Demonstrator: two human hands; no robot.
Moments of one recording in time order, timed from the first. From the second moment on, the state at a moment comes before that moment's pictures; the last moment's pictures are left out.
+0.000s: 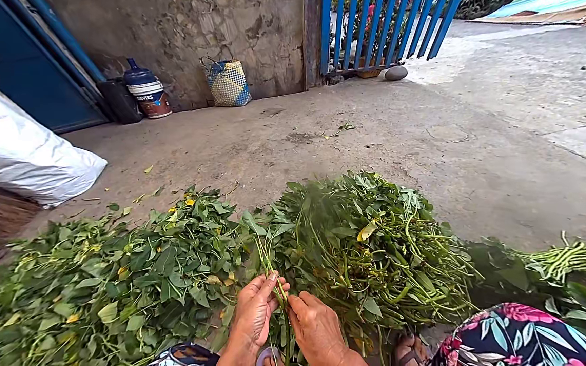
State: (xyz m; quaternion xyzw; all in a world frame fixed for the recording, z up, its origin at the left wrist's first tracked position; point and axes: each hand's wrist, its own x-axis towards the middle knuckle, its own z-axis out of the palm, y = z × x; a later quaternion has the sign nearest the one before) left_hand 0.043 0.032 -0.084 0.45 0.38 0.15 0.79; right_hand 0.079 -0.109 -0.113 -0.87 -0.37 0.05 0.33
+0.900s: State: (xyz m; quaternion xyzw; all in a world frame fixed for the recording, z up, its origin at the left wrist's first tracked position) left_hand 0.036 0.061 -0.076 0.31 0.42 0.27 0.81; right_hand 0.194 -0.083 -0.155 -0.67 -0.01 0.39 0.63
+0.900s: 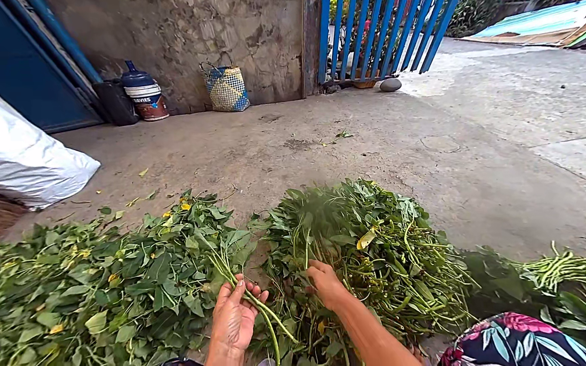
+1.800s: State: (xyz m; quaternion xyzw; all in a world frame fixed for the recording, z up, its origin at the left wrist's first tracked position) left_hand 0.045 0.061 -0.074 0.32 0.43 0.30 0.79; right_hand 0.122 -0.118 -0.093 -0.62 -0.14 0.26 0.73
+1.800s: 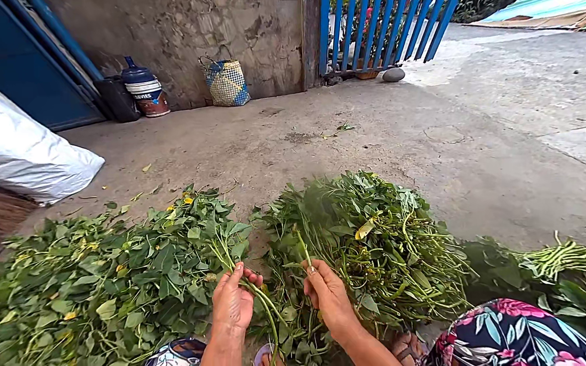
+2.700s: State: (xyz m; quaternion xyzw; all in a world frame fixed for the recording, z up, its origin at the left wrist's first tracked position) left_hand 0.039 0.043 -0.077 0.43 0.34 0.20 0.81; right_hand 0.091 -0.081 -0.116 -0.74 -0.23 0.24 0.59
